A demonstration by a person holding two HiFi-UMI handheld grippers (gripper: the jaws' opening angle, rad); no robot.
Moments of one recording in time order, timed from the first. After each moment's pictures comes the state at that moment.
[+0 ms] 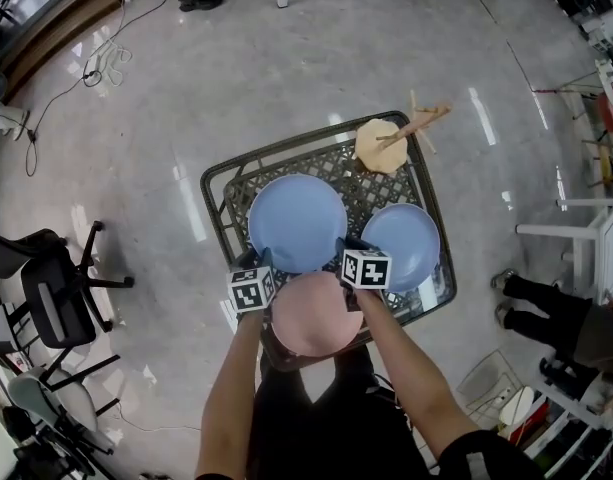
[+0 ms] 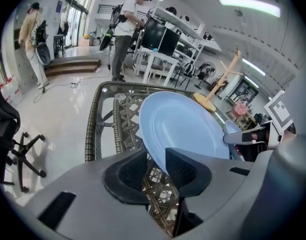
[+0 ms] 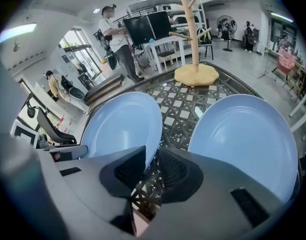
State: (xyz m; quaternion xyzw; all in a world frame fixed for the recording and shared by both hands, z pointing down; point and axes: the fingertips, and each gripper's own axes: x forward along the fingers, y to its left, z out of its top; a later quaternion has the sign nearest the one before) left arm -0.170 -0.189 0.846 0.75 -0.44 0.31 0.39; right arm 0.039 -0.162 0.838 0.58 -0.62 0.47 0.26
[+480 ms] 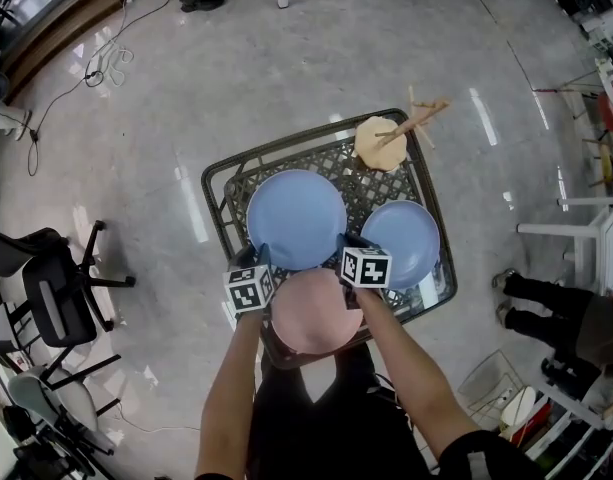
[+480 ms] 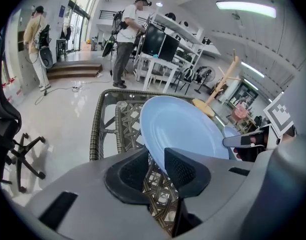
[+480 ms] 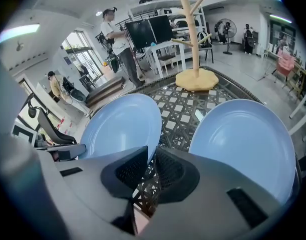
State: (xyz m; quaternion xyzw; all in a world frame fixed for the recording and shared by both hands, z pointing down) left arm -0.174 -0.191 0.832 0.75 -0.46 0.29 0.37; right arm 0.038 -0.161 0.829 0.59 -0.63 0.45 0.24
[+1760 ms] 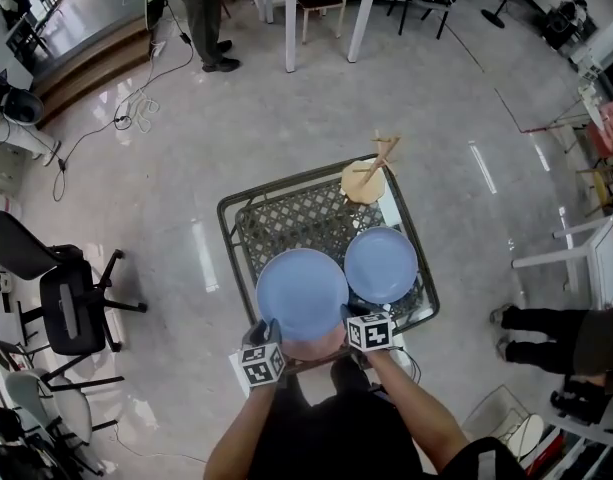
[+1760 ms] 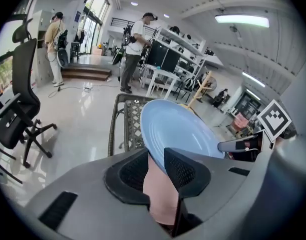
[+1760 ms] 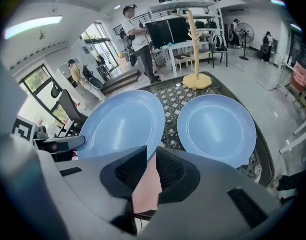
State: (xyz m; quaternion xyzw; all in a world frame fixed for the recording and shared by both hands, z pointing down) left arm -0.182 -0.014 0.731 0.74 -0.50 0.24 0.38; right arm 0.026 -0.007 0.744 0.52 -0.68 0.43 0.29
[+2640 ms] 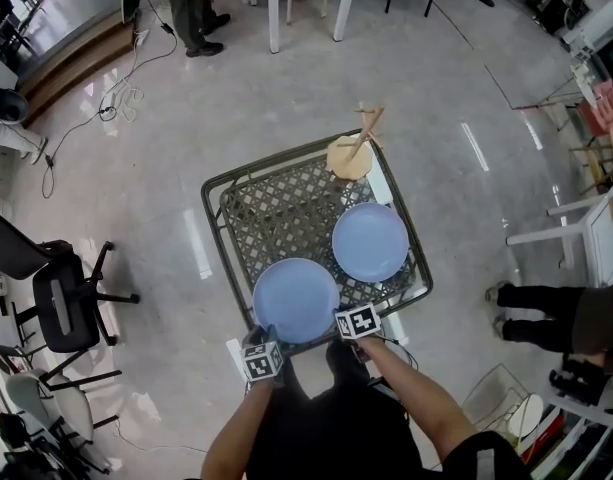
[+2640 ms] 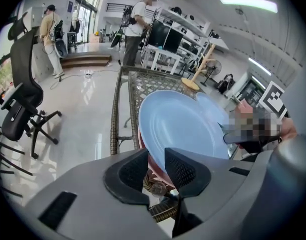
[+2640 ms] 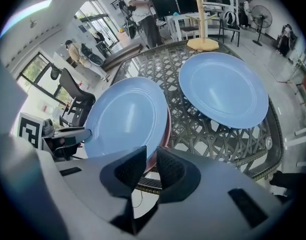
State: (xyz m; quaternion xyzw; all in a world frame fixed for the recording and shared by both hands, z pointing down) left arm -0.187 0.064 0.814 0.71 -0.47 0.32 0.41; right arm 0.022 0.071 0.818 0.43 -0.65 0.49 0.38
